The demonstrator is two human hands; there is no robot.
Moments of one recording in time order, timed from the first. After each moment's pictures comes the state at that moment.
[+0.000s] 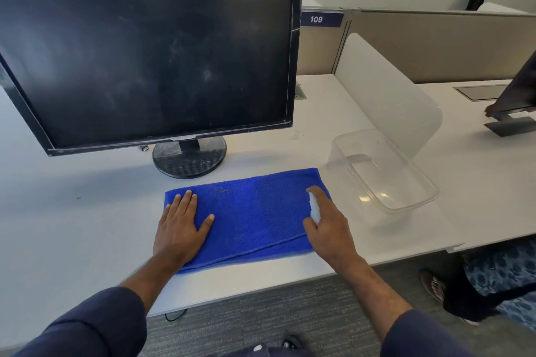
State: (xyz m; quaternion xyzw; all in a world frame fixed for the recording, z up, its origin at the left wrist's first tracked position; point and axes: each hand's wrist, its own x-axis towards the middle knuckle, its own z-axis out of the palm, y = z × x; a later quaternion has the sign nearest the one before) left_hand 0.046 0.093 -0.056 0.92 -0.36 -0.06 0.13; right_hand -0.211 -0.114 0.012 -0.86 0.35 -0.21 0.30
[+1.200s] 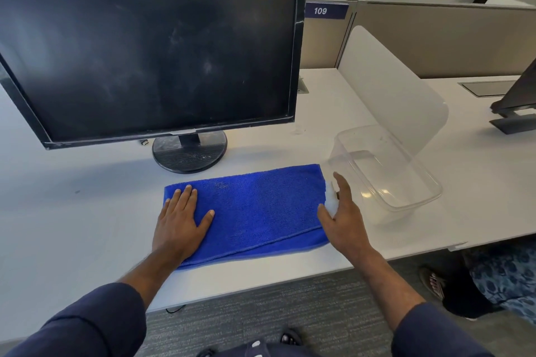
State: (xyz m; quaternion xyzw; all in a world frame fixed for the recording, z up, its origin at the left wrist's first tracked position) left_hand 0.045 0.092 -0.054 0.92 -0.36 -0.06 0.14; right_hand -0.220 -0.142 0.007 -0.82 0.35 -0.26 0.37
